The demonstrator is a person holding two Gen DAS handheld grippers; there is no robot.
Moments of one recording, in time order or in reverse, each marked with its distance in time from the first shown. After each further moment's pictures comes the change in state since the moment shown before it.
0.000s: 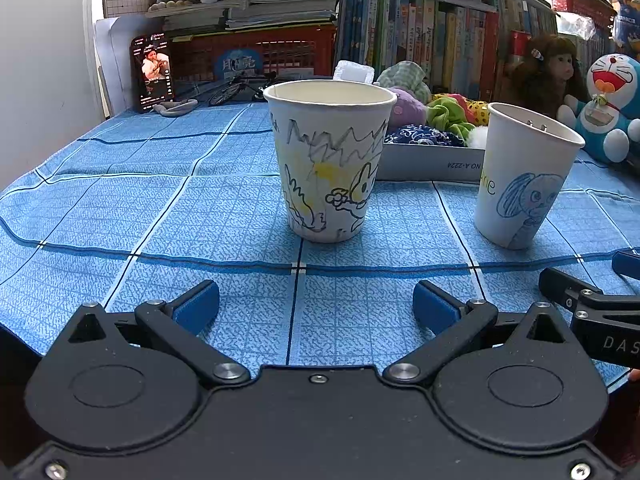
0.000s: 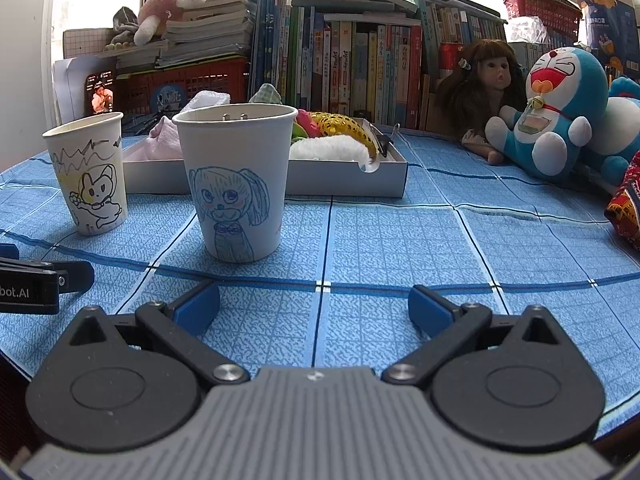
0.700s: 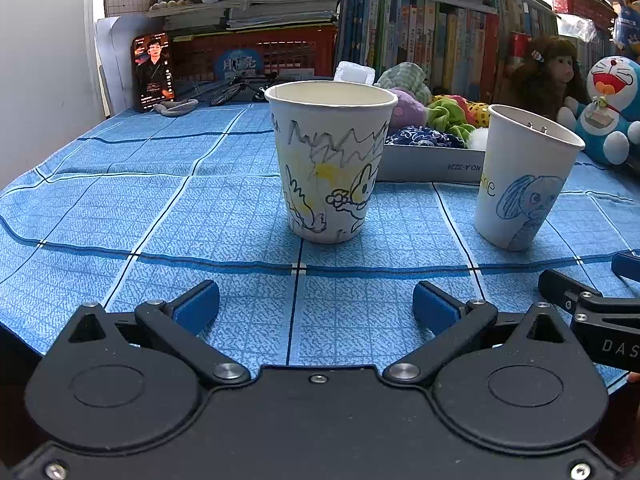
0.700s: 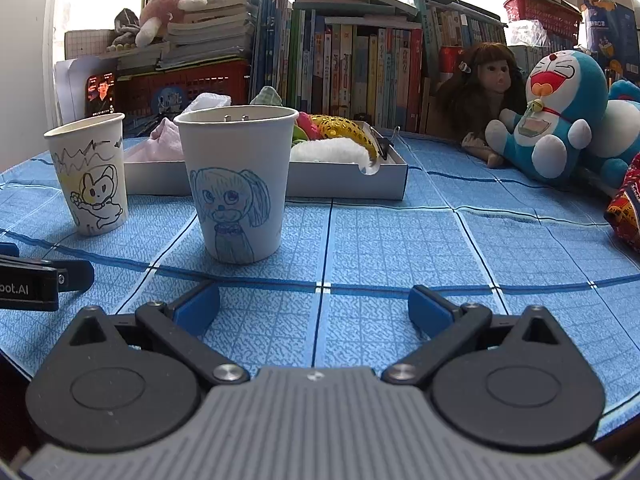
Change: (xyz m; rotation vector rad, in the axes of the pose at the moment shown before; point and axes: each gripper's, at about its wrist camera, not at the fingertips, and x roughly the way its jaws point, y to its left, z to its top) left arm -0.001 0.000 0.000 -0.003 0.000 -0.001; right arm 0.000 0.000 -0.001 -0.002 -0.006 -0.001
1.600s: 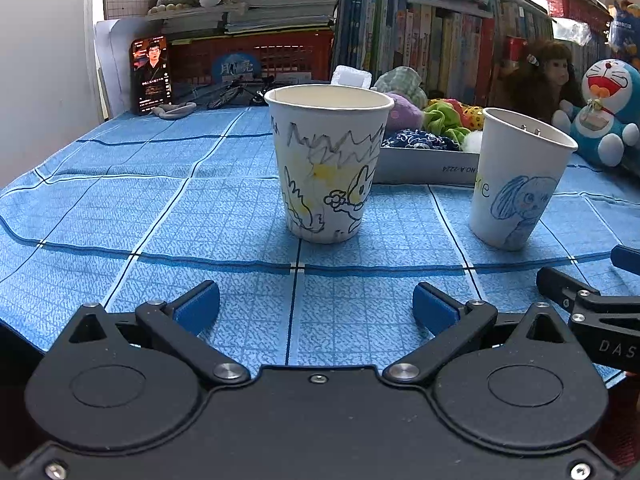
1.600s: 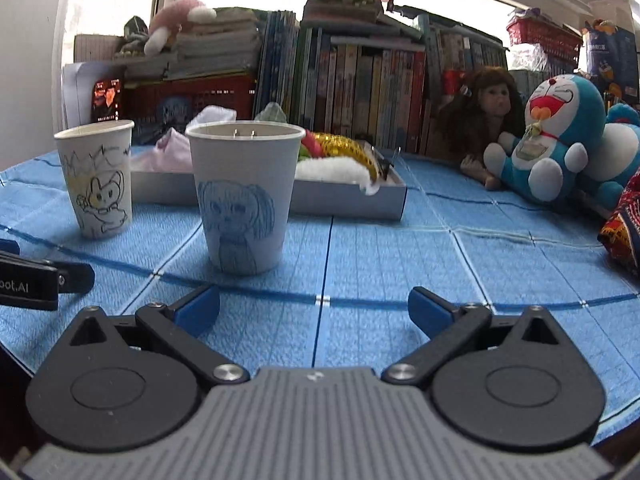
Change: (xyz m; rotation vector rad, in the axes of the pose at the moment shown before) left arm -0.006 0.001 -0.003 0.004 -0.011 -0.008; right arm -0.006 0.004 -0.004 -0.034 -0.049 -0.010
